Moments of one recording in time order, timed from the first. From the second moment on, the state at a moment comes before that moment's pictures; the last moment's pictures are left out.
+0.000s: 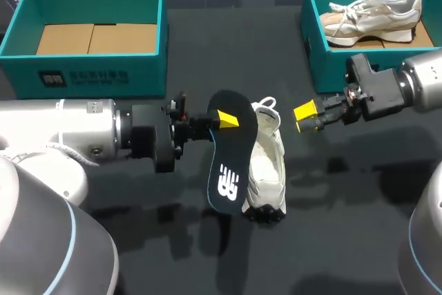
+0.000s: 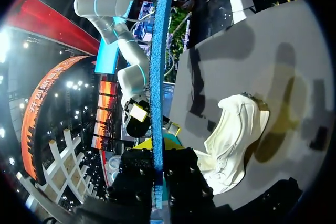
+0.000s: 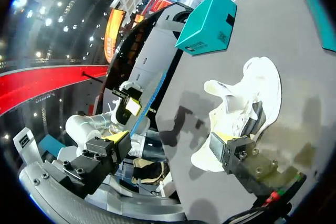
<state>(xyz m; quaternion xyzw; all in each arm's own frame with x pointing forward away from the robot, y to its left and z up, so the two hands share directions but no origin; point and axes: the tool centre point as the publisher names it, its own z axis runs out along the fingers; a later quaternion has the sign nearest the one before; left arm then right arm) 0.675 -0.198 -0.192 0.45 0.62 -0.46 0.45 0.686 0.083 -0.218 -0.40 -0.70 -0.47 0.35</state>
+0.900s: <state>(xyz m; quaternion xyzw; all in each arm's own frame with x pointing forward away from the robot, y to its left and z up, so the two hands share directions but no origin) 0.615 -0.212 -0.191 0.42 0.68 -0.48 0.37 0.668 0.043 -0.279 -0.17 -0.92 -0.33 0.10</state>
